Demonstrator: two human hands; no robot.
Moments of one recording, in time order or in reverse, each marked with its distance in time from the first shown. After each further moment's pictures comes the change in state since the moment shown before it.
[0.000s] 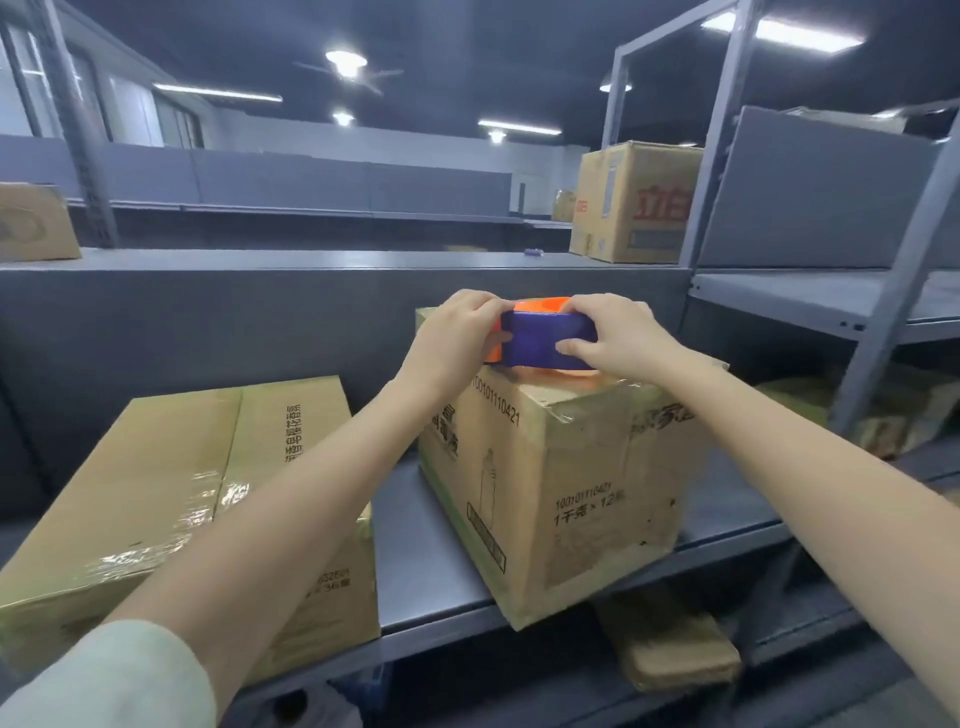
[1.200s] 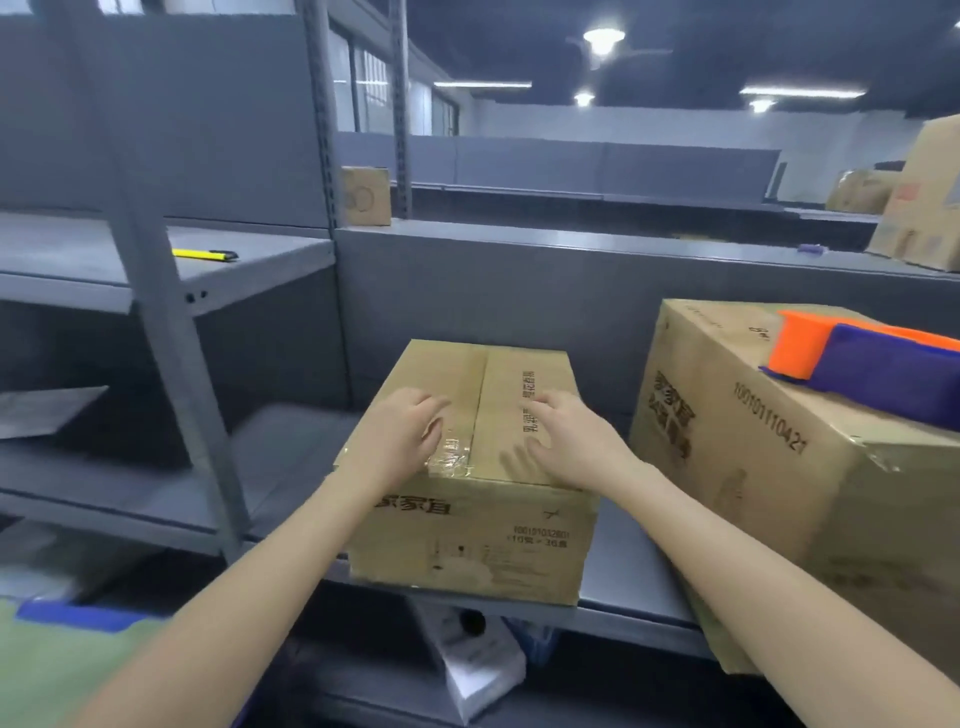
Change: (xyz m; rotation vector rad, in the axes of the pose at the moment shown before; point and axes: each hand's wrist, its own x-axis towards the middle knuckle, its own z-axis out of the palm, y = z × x) left_hand -0.238 -0.131 -0.130 0.369 -0.204 -0.544; right_hand -0.010 -0.208 0.171 0.161 -0.306 -0.451
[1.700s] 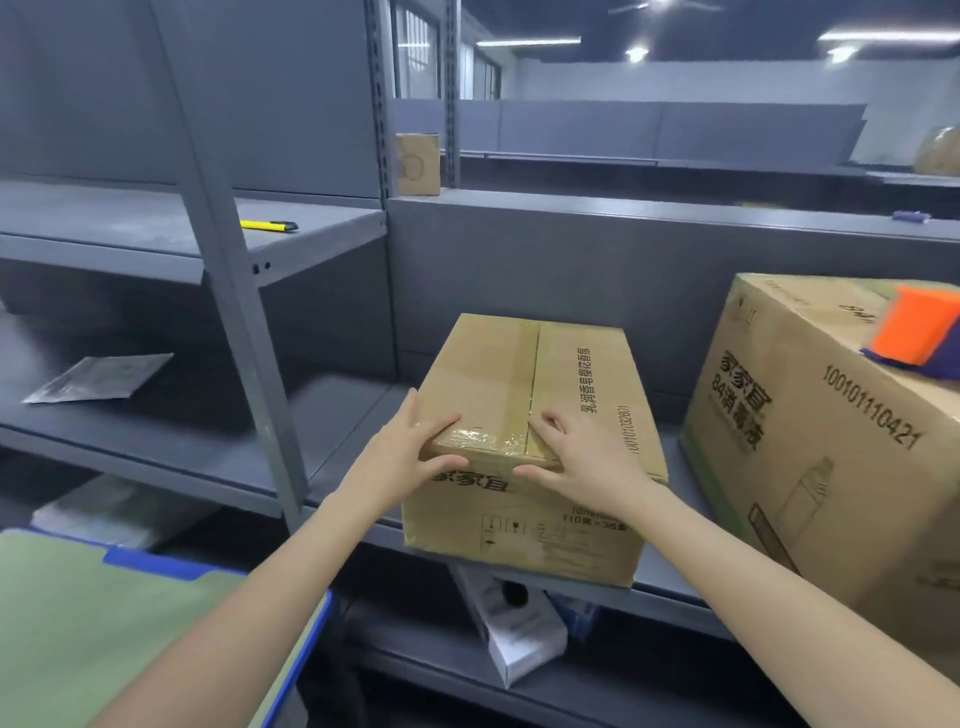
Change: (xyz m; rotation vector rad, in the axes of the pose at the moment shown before) left_hand -0.052 -0.051 0.009 -0.157 -0.263 -0.296; right_hand 0.004 -0.025 0.058 -0.107 -0.088 -0.104
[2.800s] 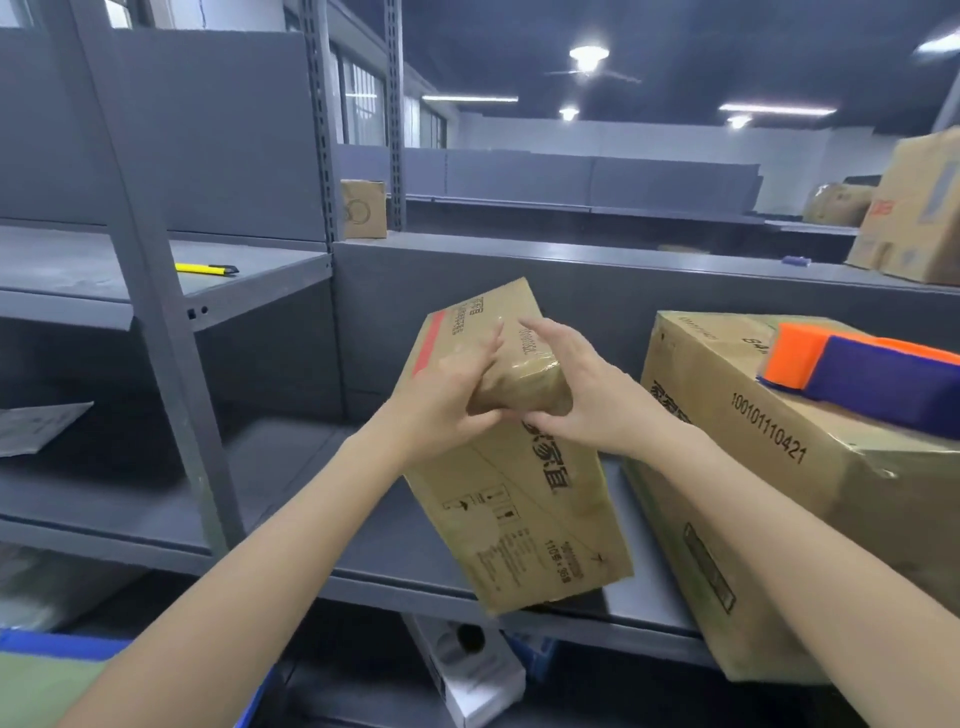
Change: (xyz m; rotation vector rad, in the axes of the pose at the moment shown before) left_hand 0.033 0.124 -0.065 -0.127 0.063 0.474; right_hand -0.022 0.019 -0.123 0.269 0.254 -0.017
